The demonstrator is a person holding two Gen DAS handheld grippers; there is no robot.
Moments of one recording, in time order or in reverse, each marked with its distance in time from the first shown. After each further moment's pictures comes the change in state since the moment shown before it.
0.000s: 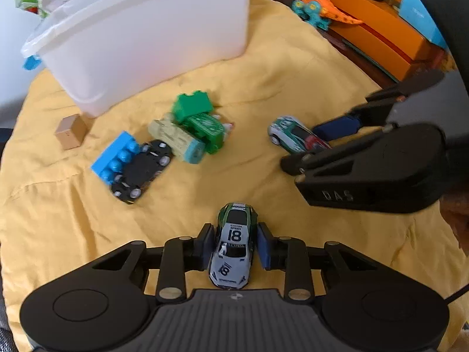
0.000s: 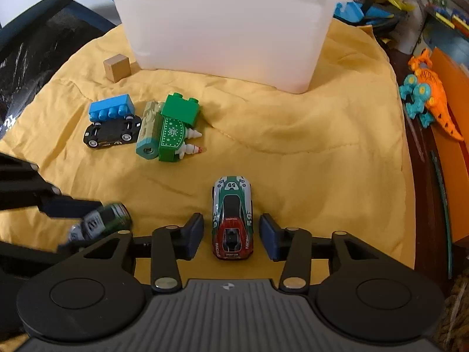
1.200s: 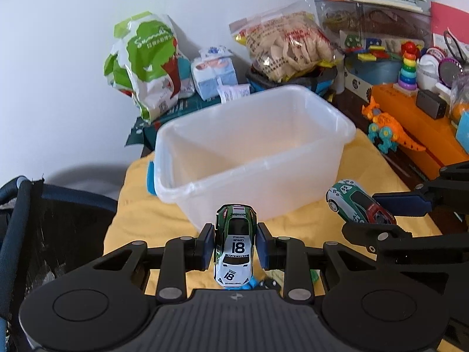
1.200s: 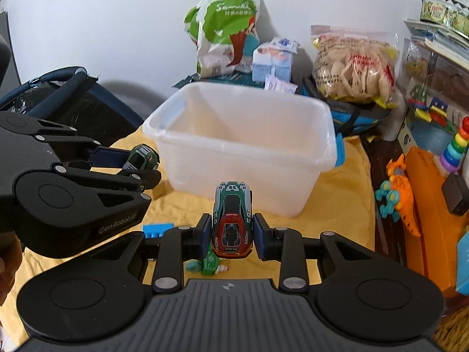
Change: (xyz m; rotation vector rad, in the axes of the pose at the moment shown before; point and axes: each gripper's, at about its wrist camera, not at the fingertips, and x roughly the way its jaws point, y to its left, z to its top) left arm -0.103 0.037 0.080 -0.080 -0.309 0.279; right arm -0.105 0.018 0.068 -0.003 -0.295 0.004
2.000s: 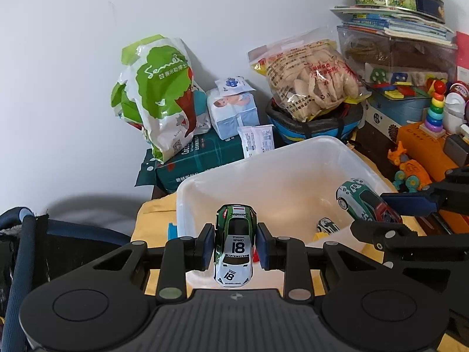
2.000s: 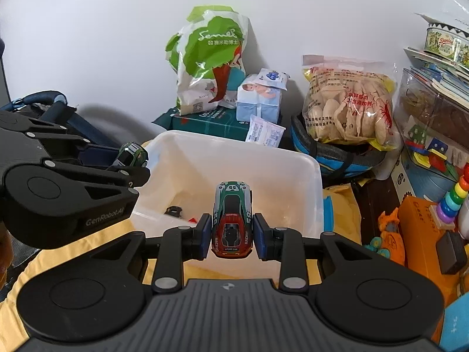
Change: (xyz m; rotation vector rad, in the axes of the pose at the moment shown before) left arm 0.039 0.031 0.071 -0.010 -0.055 0.021; right arm 0.032 -0.021 0.073 -0.007 -0.068 -0.043
